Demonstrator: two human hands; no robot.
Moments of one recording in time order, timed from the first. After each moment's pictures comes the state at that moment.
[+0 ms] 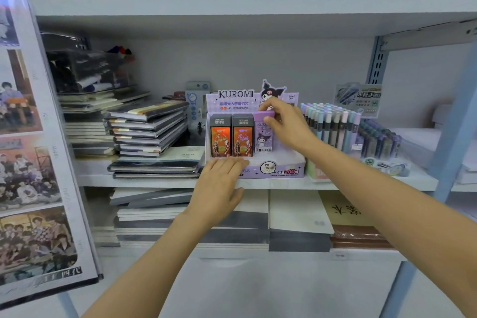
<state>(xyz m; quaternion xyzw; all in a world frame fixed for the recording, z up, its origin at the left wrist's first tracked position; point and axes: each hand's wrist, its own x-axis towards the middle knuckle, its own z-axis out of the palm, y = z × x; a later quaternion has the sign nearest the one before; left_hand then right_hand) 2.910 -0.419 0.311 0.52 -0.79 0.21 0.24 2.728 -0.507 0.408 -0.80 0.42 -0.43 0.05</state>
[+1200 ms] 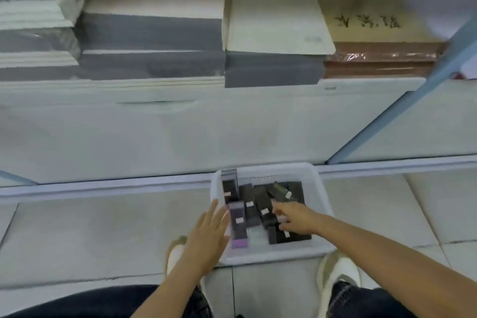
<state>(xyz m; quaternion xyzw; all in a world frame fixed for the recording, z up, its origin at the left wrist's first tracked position) 2.842 -0.289 -0.122 0.55 -0.80 -0.18 -0.14 2.583 -0.365 -0.109 -0.72 0.53 0.20 0.40</state>
